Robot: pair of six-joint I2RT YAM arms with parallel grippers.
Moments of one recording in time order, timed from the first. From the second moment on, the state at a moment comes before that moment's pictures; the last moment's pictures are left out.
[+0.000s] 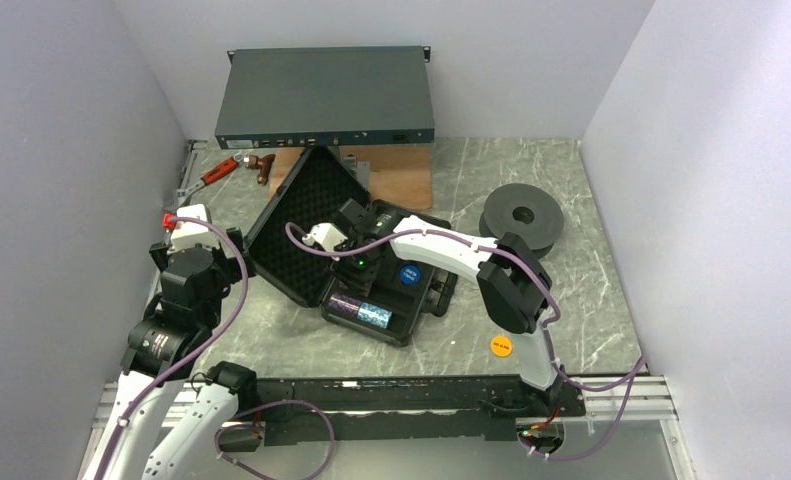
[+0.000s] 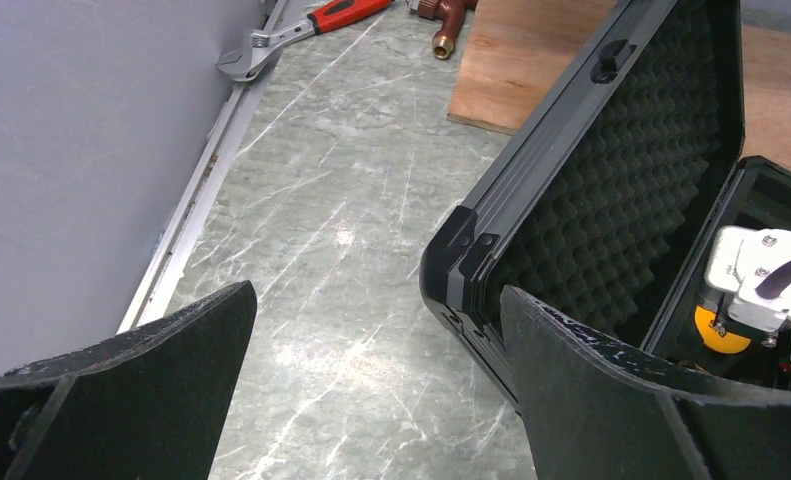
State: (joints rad) left arm -0.32 0.53 0.86 -0.70 -0.54 -0.23; right arm 0.93 2.03 1.63 -0.73 -0.24 -0.27
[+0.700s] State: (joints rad) left arm -0.32 0.53 0.86 -0.70 -0.51 -0.22; right arm 0.94 2.05 1.66 -0.75 -0.23 -0.23
